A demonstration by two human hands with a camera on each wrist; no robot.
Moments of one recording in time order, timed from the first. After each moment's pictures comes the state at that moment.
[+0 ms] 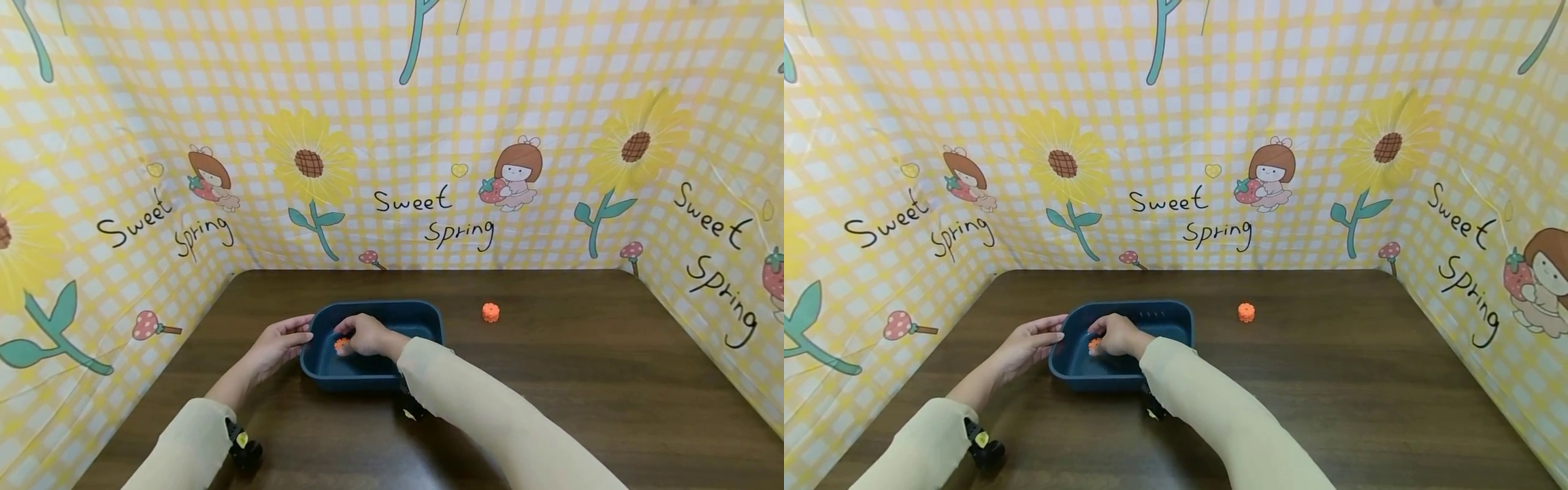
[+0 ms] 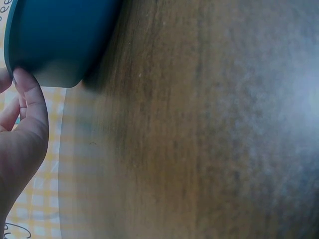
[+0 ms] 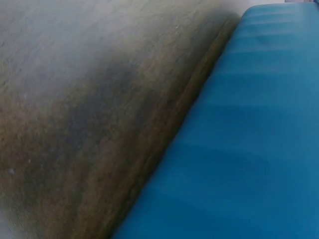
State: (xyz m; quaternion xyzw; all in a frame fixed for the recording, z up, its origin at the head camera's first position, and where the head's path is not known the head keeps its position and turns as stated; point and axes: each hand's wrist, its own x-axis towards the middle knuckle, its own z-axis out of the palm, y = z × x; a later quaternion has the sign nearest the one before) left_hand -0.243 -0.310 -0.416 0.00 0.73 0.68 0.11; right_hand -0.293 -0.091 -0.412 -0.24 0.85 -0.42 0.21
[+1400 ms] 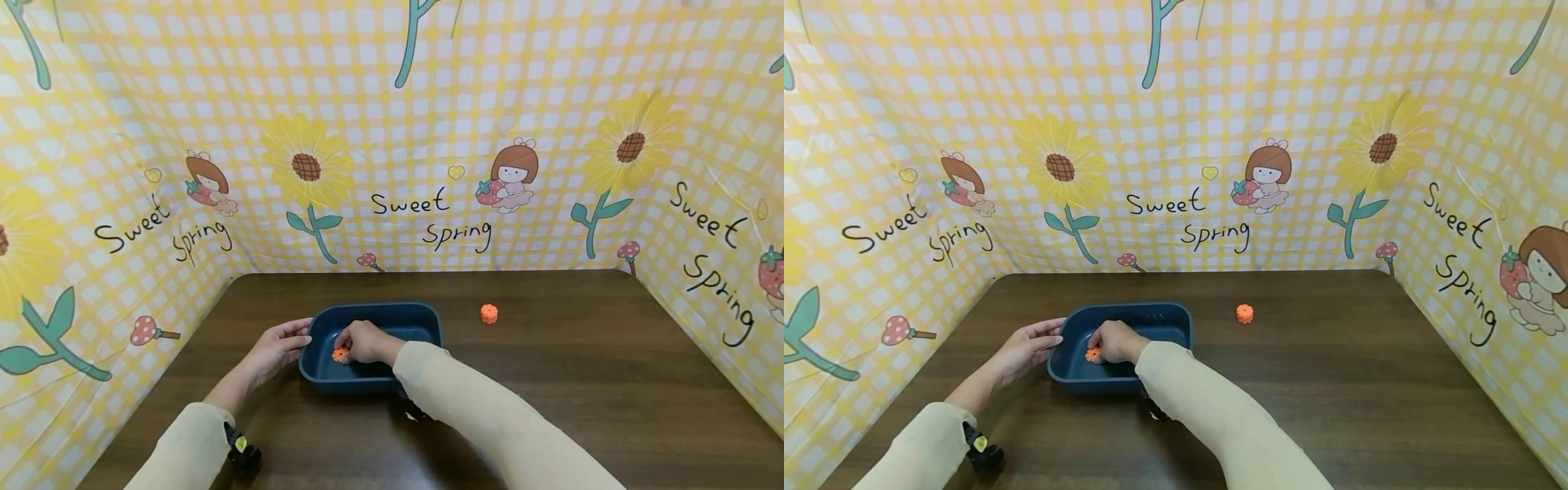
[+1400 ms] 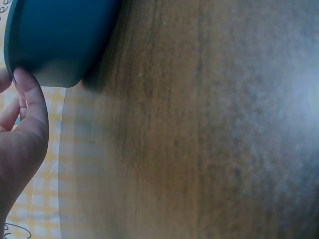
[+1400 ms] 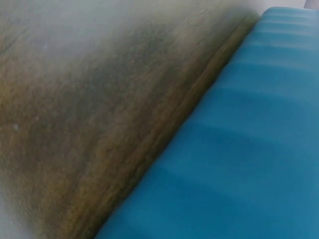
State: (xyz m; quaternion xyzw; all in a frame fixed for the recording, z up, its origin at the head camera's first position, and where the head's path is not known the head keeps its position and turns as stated) left_hand -0.243 -0.311 -0.414 0.00 0.73 0.67 0.11; right_hand -0.291 -0.090 -0.411 -0.30 0.89 -0.30 0.19
